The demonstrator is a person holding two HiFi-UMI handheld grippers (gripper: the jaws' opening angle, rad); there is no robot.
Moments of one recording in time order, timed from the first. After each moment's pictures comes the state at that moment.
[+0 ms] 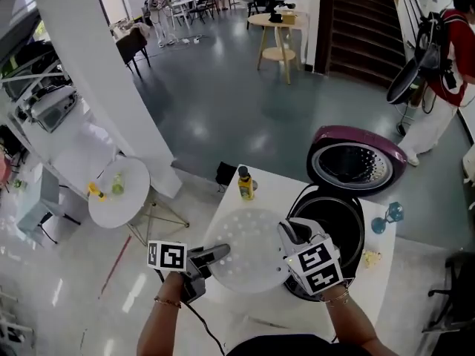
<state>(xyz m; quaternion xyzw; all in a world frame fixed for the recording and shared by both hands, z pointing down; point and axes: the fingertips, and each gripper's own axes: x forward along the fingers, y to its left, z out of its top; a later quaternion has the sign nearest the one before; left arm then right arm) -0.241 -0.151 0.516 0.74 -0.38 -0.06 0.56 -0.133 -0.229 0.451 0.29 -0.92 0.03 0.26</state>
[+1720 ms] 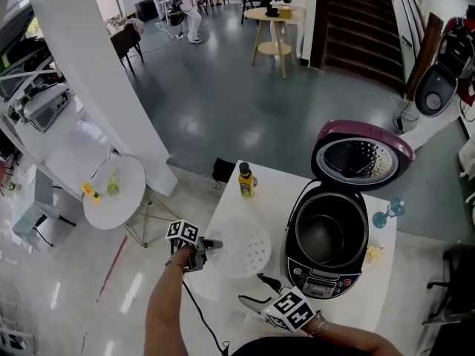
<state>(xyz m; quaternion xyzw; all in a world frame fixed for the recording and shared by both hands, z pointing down) -0.317 -0.174 0.741 0.62 -0.36 0.08 0.69 -0.186 -0.057 0.578 0.11 -0.93 0.21 0.27</state>
